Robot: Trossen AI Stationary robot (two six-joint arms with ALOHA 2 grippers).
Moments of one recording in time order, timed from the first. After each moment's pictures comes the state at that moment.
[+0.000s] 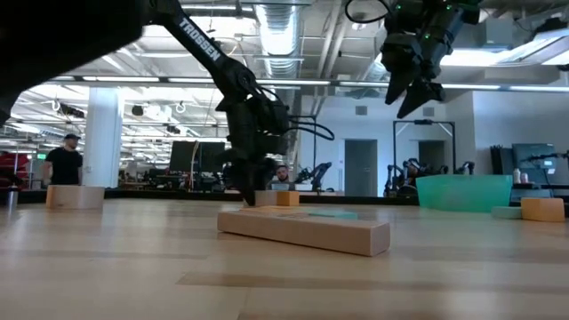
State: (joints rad) left arm 0.59 2.16 1.58 -0.82 0.21 0.91; right arm -0.60 1.26 1.12 -0.85 -0.18 0.26
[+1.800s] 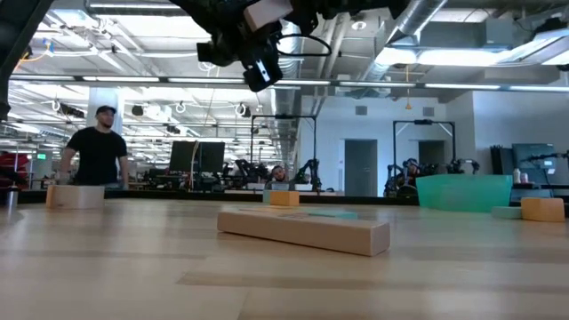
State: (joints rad) left arm 0.49 1.83 1.57 -1.05 1.46 0.43; right arm -0.18 1.54 1.26 0.03 -0.46 -0.24
